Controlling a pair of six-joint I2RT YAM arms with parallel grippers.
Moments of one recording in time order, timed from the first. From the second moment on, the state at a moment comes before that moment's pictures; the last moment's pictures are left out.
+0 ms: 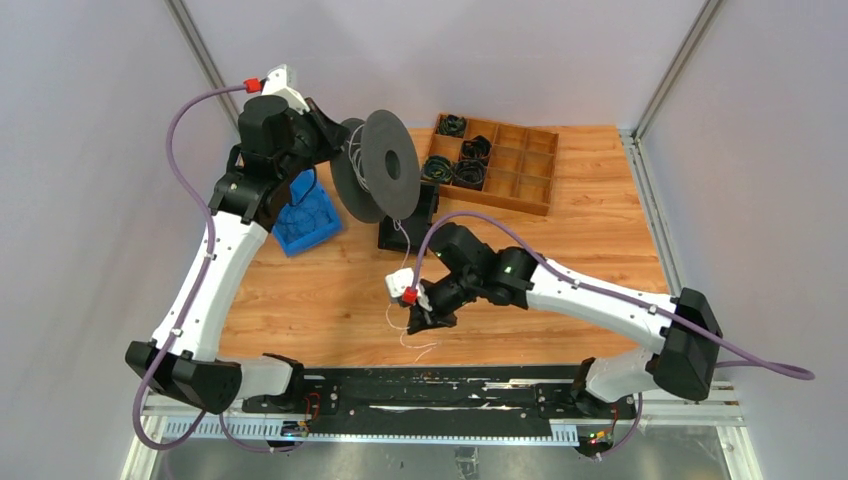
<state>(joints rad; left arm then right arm) -0.30 1.28 1.53 -0.45 -0.01 -0.52 1.05 1.37 1.12 -0.53 -0.73 -0.58</state>
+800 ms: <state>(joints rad) -0.26 1.30 1.43 -0.46 -0.01 -0.60 1.20 1.61 1.65 -0.65 -0.78 -0.47</state>
